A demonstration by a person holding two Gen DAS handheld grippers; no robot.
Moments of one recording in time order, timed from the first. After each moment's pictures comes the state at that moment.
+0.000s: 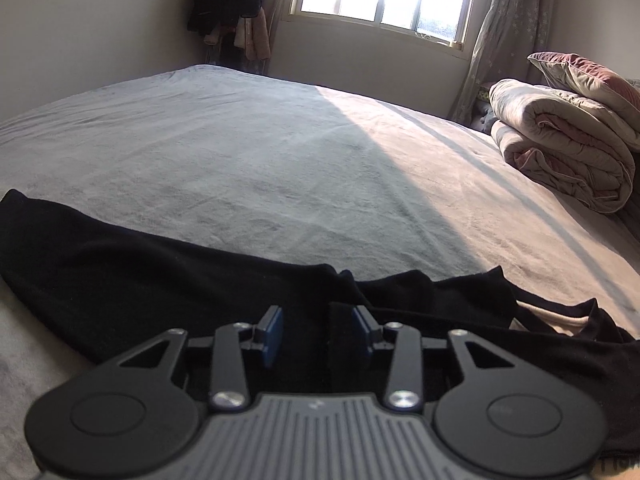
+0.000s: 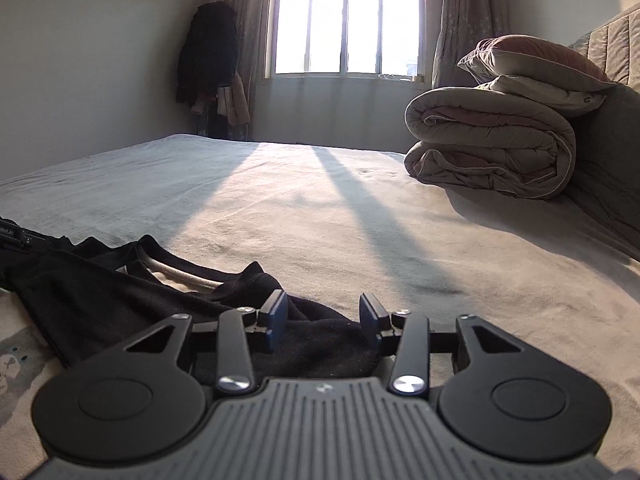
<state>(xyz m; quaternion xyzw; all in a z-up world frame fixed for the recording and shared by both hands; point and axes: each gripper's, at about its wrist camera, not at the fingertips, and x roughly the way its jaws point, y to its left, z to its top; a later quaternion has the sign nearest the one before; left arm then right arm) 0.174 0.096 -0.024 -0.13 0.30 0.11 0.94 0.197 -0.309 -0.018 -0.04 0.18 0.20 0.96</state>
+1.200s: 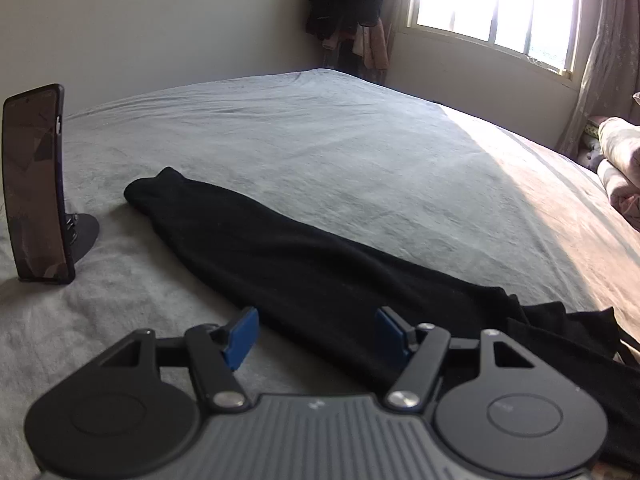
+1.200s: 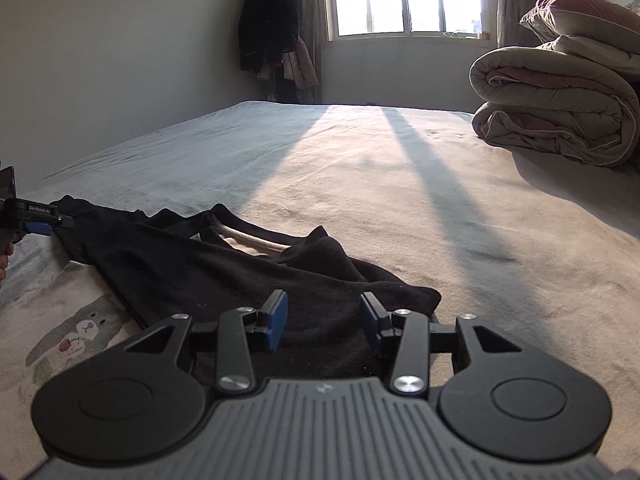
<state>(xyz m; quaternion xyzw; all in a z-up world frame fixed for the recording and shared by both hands) 0.119 0.171 -0.015 -0.15 0.28 0.30 0.90 0.191 -0.312 -0.012 -0.03 0.24 0.31 0.92</state>
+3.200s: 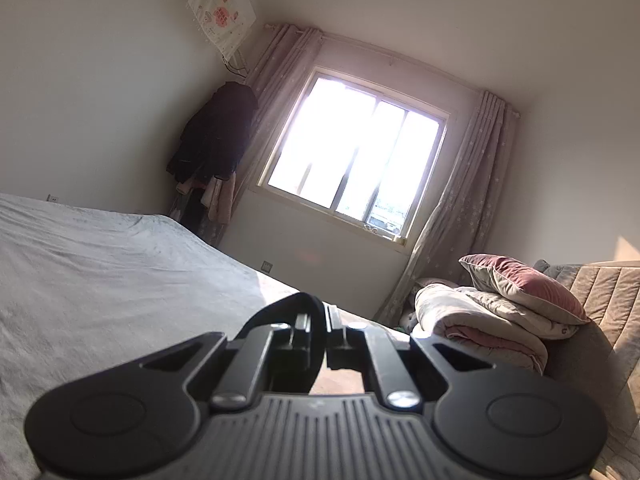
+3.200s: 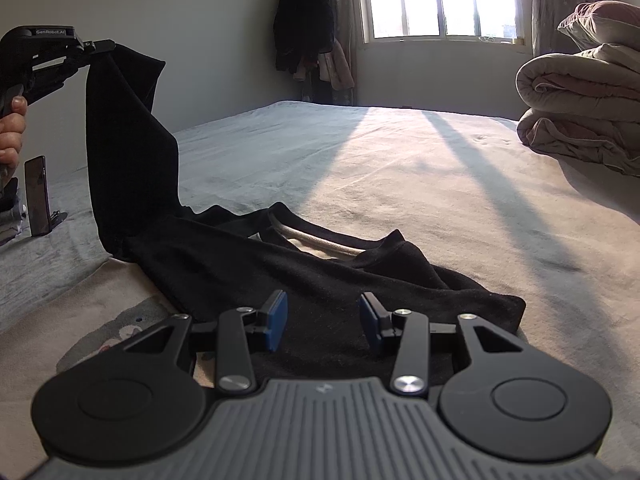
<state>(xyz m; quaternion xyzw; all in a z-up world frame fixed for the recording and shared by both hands) 0.123 0.058 0.109 -0.20 0.00 0.06 0.98 0.179 -0.276 -0.016 -0.03 0.24 0.34 0.91</state>
